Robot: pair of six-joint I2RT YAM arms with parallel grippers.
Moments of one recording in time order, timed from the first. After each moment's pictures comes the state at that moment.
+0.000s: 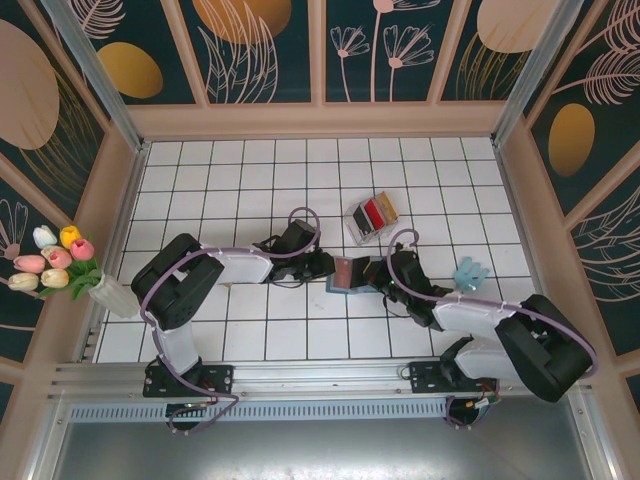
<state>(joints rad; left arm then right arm) -0.76 1.84 0.88 0.08 0.30 -0.94 0.67 1.23 0.27 0.33 0.04 1.08</state>
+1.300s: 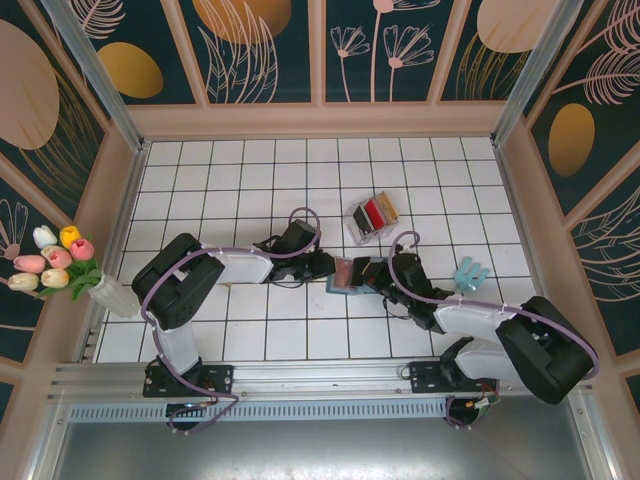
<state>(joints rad) -0.76 1.84 0.88 0.08 0.31 -0.94 0.67 1.22 0.25 0.38 -0.01 1.10</state>
